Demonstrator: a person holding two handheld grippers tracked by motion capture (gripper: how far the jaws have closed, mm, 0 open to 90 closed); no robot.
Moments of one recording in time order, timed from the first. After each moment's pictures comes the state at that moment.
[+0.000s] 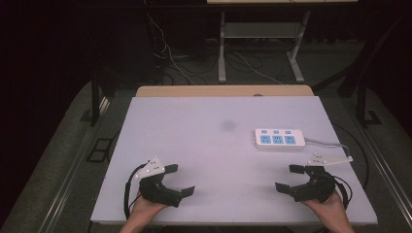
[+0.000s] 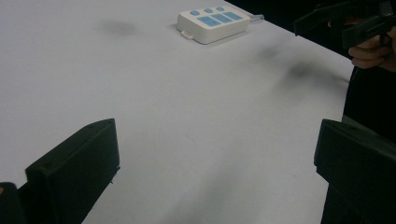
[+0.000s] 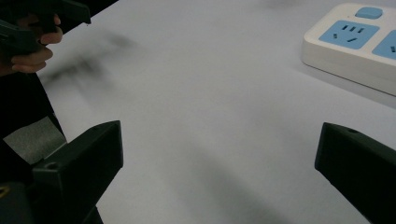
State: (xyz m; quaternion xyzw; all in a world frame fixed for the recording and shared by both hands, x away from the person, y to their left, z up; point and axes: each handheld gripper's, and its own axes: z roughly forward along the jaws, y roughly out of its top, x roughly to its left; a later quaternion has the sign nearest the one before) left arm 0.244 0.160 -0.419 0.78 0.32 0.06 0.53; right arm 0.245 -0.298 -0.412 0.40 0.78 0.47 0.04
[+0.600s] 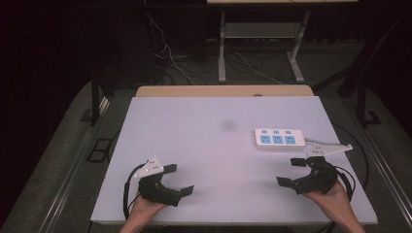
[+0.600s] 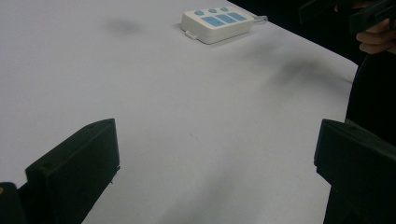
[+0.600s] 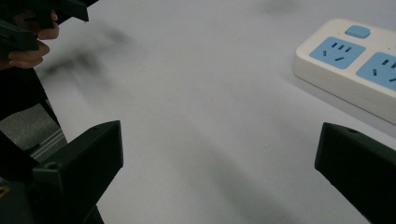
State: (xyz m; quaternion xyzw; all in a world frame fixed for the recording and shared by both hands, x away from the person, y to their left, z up) left arm 0.245 0.163 -0.420 0.78 0.33 0.06 0.53; right arm 0.260 -0.297 -0.387 0.39 0.80 0.45 0.04
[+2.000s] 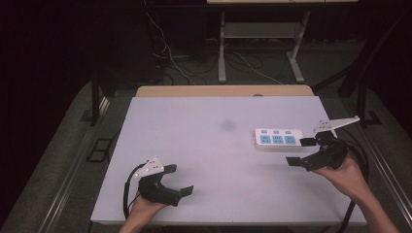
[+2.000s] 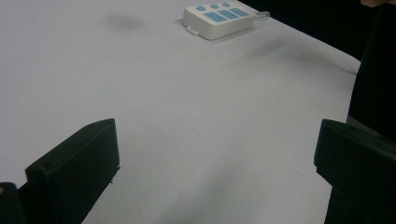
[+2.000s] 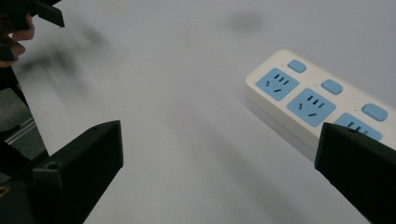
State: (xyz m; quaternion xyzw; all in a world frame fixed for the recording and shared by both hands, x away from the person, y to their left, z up) left arm 0.246 0.163 -0.420 0.78 0.33 0.06 0.52; right arm 0.303 -0.318 -0.344 0.38 0.83 0.40 0.05
